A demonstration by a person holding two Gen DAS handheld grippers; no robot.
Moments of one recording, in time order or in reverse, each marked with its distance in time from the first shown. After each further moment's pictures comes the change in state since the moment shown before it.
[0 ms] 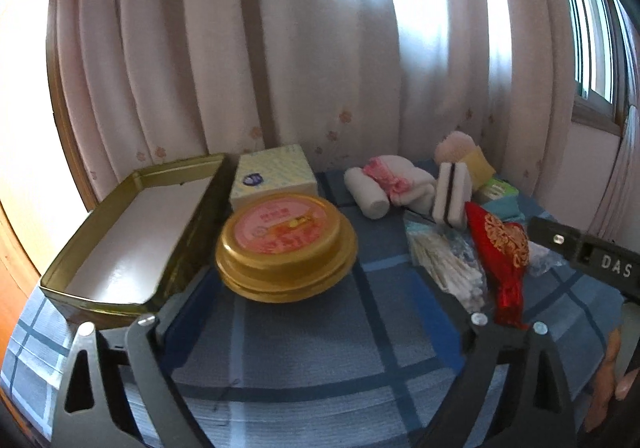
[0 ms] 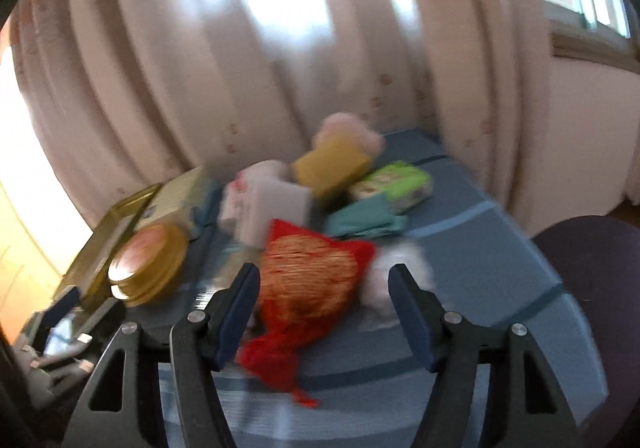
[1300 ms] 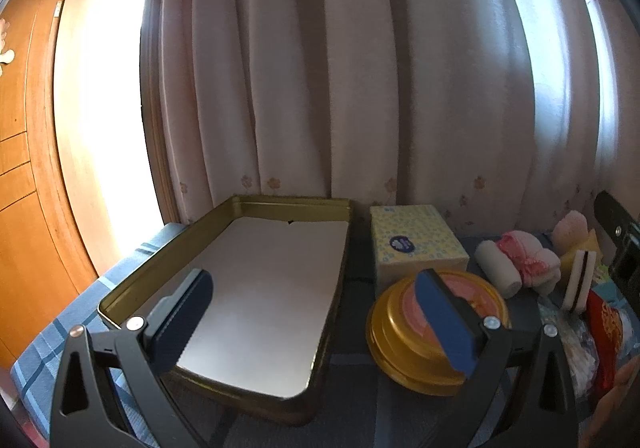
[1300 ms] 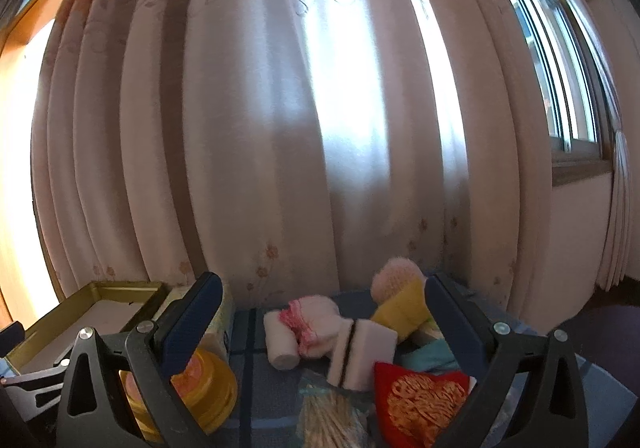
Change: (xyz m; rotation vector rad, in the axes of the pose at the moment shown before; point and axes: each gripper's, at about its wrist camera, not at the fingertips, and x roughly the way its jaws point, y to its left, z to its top) left arm 0.031 0.089 0.022 -0.167 -0.155 0.260; right arm 0.009 0.104 0.015 -0.122 -0.502 -0.189
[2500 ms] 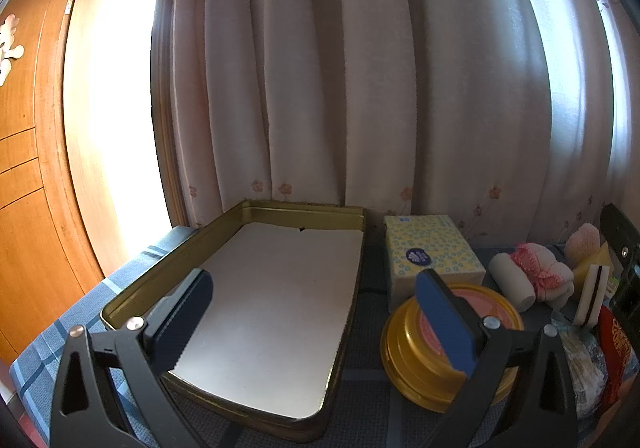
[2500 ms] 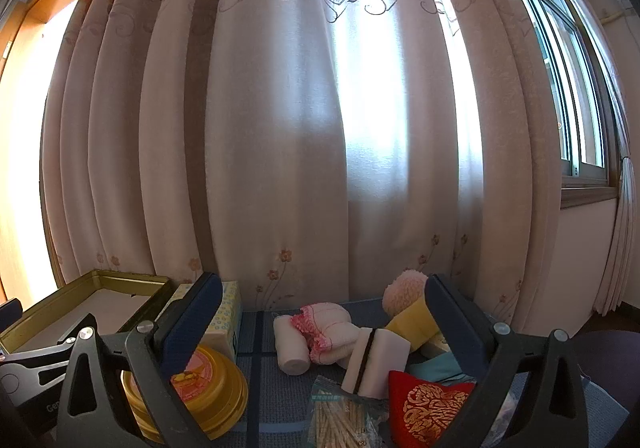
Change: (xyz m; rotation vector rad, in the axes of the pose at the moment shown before) left arm 0.007 0.004 0.003 -0.017 -0.018 0.033; right arm -0.001 0.023 0.001 -0.088 -0.041 0.014
